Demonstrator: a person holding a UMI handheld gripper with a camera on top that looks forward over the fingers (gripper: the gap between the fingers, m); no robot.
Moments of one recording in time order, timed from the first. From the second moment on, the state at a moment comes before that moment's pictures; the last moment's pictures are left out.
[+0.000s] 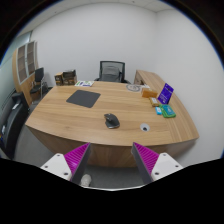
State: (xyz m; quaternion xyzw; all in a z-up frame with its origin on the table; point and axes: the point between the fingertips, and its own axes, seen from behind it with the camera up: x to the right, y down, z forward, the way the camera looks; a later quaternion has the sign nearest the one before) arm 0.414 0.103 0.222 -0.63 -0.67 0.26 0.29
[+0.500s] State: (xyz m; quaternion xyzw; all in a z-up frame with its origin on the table) arm 0.338 0.112 0.166 -0.64 -0.66 0.28 0.29
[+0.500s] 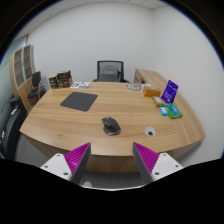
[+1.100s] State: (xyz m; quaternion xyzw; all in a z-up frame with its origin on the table) arm 0.178 0.117 0.045 -0.64 -0.67 0.24 0.30
